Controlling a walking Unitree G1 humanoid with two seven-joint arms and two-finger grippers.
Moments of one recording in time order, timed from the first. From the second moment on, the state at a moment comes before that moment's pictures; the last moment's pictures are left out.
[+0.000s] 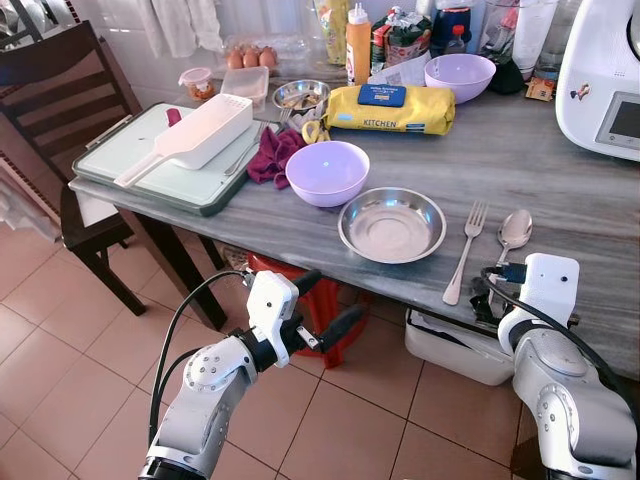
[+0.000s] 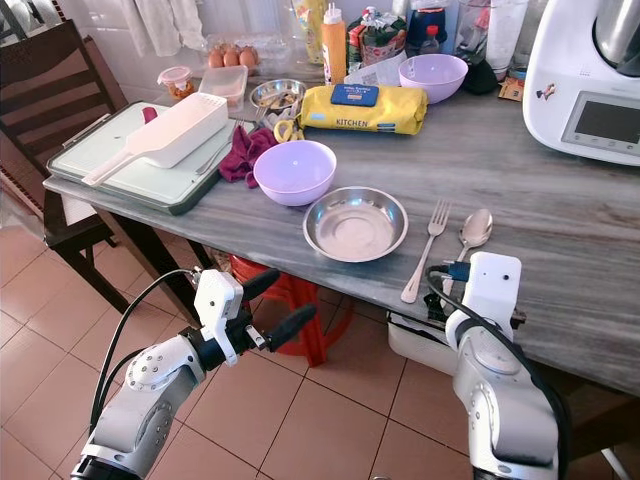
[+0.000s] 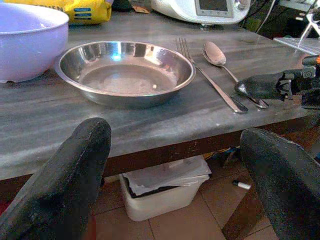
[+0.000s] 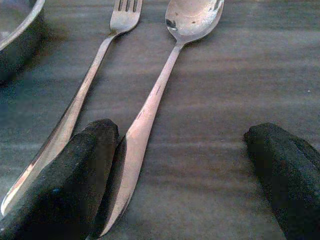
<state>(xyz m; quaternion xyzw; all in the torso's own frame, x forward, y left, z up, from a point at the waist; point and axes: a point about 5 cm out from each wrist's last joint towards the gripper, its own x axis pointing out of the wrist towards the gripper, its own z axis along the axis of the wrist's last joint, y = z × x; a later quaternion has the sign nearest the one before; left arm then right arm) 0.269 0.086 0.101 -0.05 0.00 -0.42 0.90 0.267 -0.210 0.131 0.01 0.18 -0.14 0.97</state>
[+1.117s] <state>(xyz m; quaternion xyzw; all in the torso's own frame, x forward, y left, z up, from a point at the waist) 0.280 0.085 0.113 -0.05 -0.03 -0.40 0.91 0.280 -0.201 0.154 0.01 0.09 -0.12 0.99</state>
